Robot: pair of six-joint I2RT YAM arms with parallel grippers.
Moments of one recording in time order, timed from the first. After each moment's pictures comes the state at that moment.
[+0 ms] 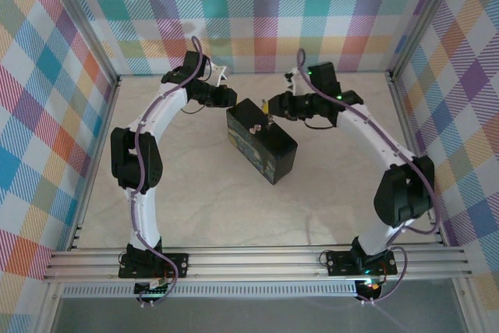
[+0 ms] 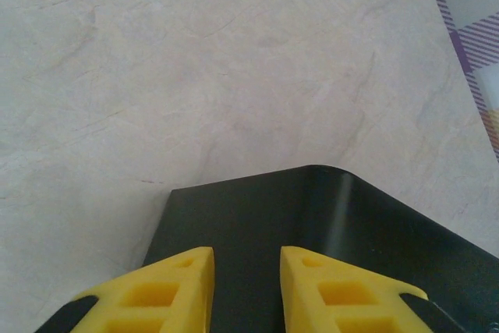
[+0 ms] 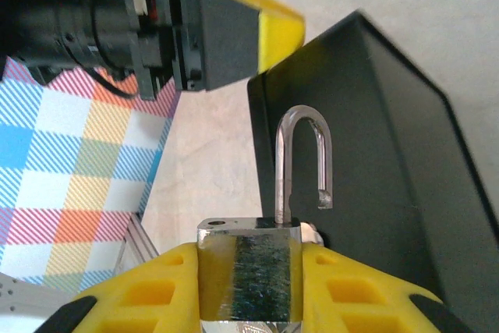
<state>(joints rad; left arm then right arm) -0.27 2.06 1.90 -0.78 0.57 -0.12 0.36 1.64 1.48 -0.55 -0.73 0.47</state>
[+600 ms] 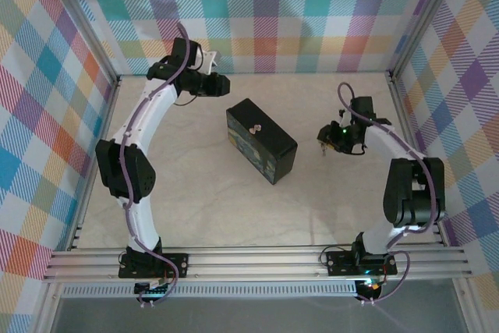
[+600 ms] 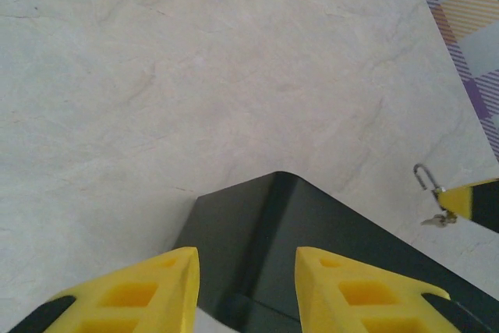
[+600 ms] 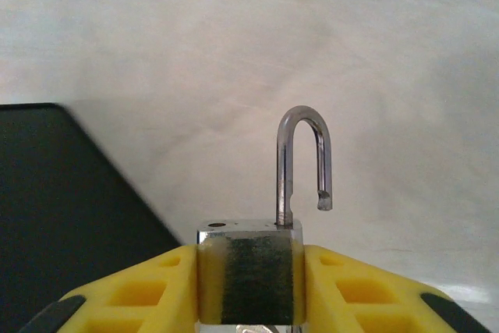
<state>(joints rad) -0.26 1.93 1.97 -0.87 0.42 -0.17 0.04 1.63 1.06 -0.55 -0.42 0.47</state>
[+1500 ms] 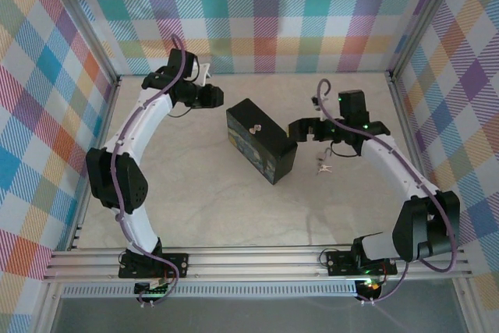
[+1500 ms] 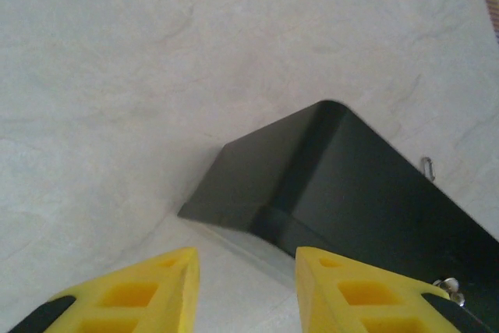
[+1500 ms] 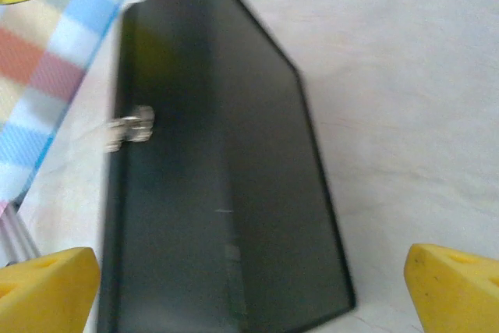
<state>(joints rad) -0.26 1.81 1.77 -0.87 0.35 -0.22 0.24 1.38 1.09 -0.47 -0.64 0.15</state>
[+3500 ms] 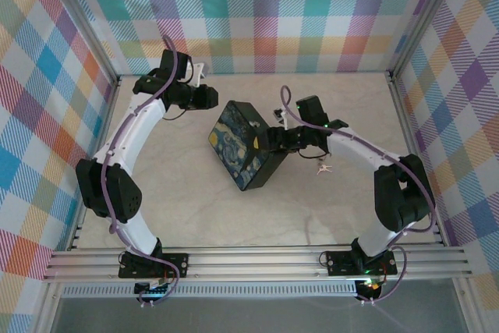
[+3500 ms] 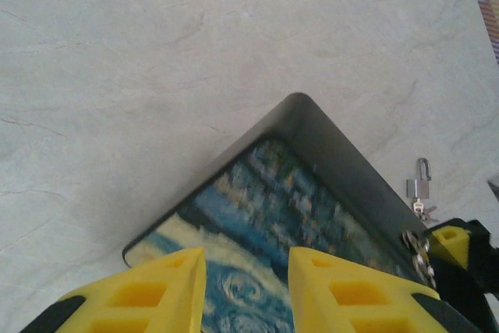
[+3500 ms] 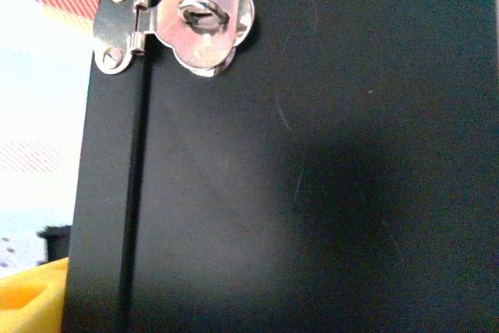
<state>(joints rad) -0.25 1.72 1.73 -0.88 0.32 -0.23 0.44 1.64 1.10 -0.28 -0.80 0.46</state>
